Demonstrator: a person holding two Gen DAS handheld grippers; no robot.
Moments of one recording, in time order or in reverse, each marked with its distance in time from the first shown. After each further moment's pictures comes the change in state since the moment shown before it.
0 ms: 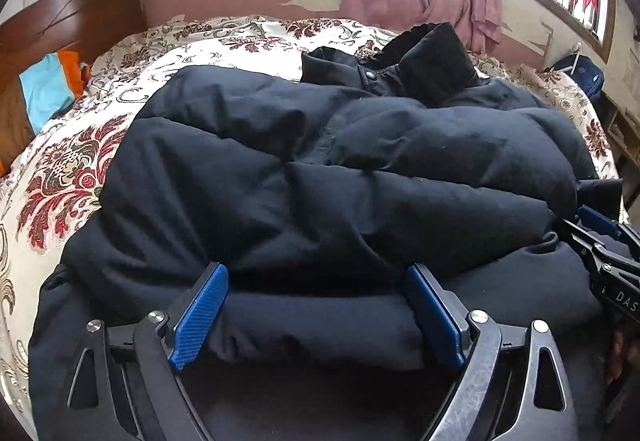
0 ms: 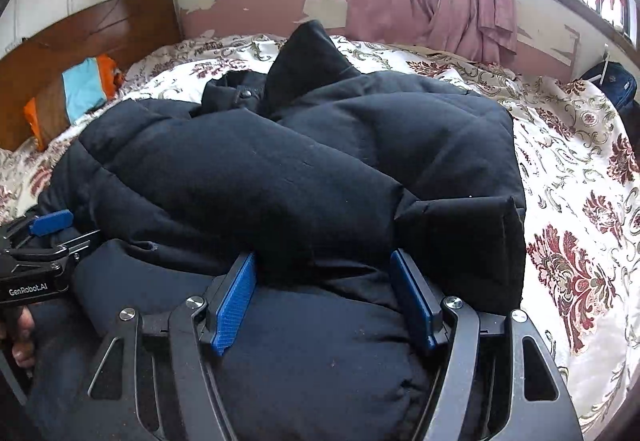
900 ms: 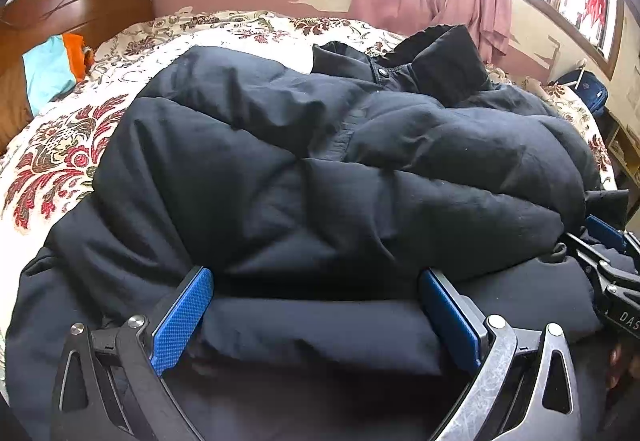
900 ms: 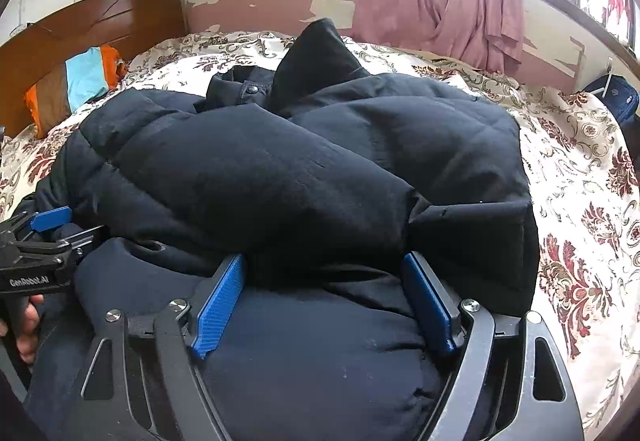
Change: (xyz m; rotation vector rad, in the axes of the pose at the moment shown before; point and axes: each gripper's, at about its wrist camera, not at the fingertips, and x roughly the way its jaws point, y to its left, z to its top) left arm 0.007 0.012 -0.007 -0.071 -0.008 -0.038; right arm 0.002 0.010 0.000 -0.033 -0.010 0.001
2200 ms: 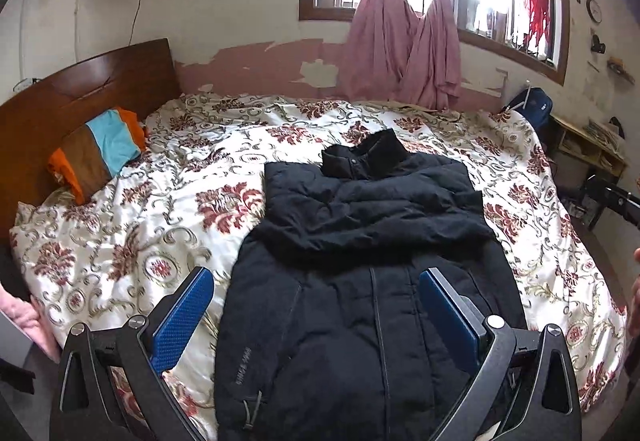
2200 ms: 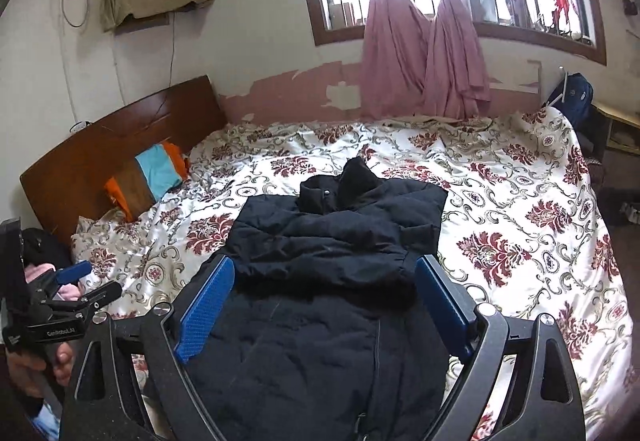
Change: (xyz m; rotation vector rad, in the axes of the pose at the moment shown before) left arm -0.354 0.023 -0.029 0.105 -0.169 0.042; right arm -0.342 -0.002 0.010 0.179 -0.170 0.128
